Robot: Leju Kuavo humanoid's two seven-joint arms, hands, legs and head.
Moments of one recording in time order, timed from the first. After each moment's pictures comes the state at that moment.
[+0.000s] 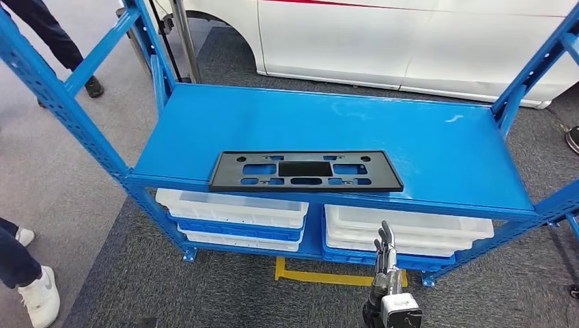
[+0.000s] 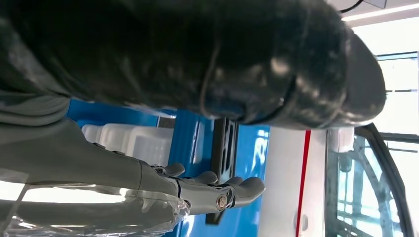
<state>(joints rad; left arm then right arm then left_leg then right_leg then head) 0.00 -0.09 0.42 -0.20 -0.39 0.24 -0.31 0.25 0.05 0.51 -1.52 0.15 -0.57 -0.60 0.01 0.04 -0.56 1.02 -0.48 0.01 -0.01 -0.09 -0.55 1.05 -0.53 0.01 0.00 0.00</state>
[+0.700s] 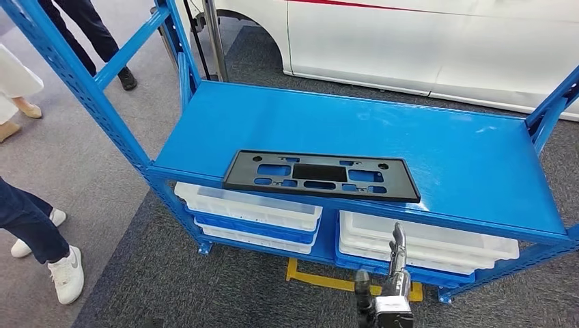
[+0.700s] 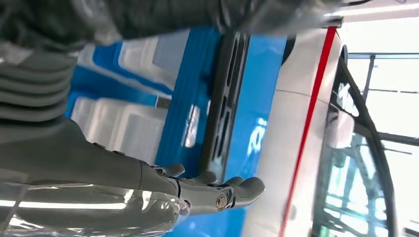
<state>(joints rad) 0.00 -0.11 0.41 -0.20 -0.45 0.25 -0.30 0.26 0.06 0.49 -1.52 0.38 -0.69 -0.55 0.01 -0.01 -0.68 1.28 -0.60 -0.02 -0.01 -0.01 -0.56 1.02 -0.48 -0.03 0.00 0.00</state>
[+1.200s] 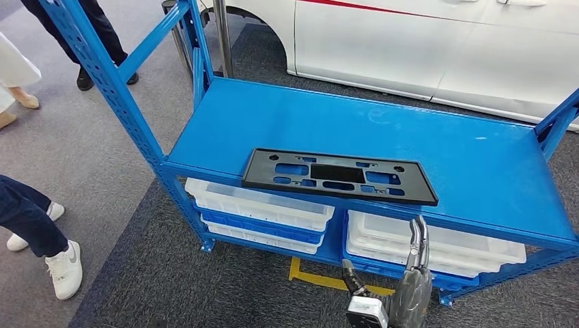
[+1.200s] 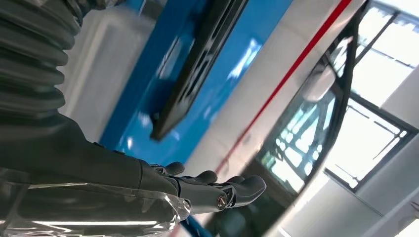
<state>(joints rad) 0.01 -0.13 0.39 -0.19 -0.48 0.25 -0.30 0.29 0.22 0.24 -1.50 0.89 -0.70 -0.57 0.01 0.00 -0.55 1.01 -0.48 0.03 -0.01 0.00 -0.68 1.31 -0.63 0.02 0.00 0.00</state>
